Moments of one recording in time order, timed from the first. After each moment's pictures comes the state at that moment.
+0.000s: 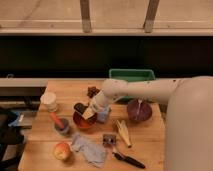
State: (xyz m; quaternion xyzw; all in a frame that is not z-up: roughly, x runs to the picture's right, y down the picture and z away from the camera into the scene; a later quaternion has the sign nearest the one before) arm -0.088 0.135 0.796 -0.39 -0.17 0.37 0.83
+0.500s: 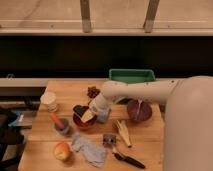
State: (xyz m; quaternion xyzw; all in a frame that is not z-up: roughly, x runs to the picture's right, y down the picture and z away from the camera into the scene) arm -0.086 0.143 0.794 -0.40 -0.17 0.37 0.82
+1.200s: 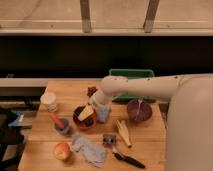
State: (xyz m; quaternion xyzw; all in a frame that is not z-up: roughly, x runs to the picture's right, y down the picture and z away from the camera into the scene) arm -0.078 0.103 0.784 -0.35 -0.16 0.37 0.84
